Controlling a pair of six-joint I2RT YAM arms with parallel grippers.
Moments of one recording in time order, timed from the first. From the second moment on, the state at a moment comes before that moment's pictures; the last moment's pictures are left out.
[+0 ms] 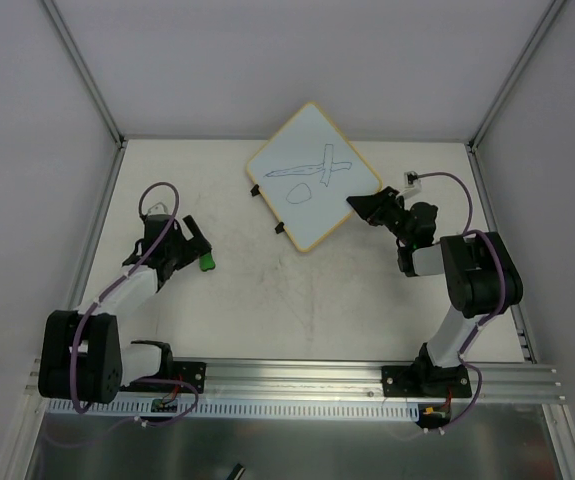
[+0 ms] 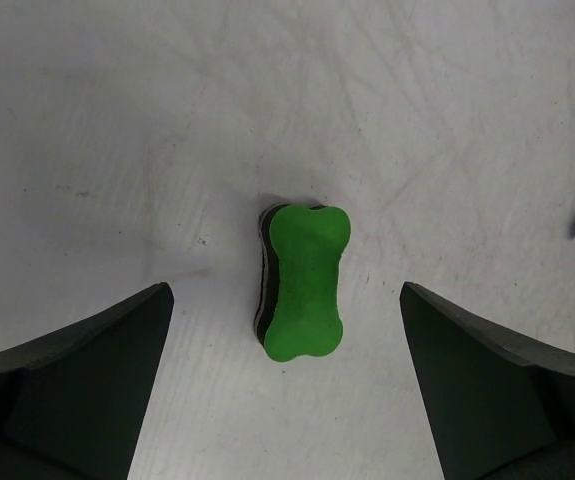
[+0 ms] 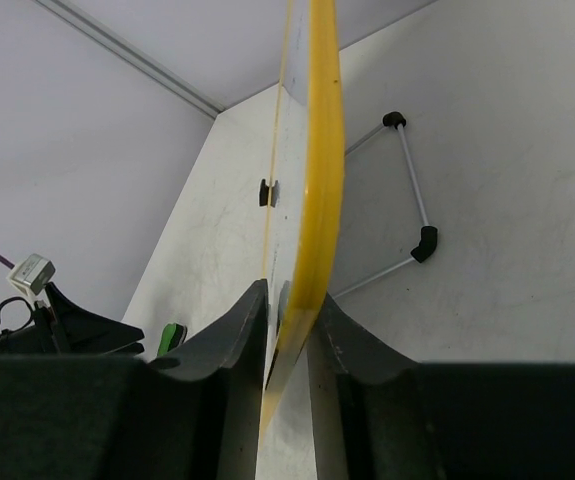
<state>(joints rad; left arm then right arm) -0.08 1.20 0.52 -0.08 -0.03 -0.60 0.15 1.78 0.61 1.16 -0.50 0.84</state>
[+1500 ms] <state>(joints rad) -0.18 1.52 0.78 -0.32 -0.04 -0.46 0.15 1.78 0.62 1.17 -0.51 0.89</state>
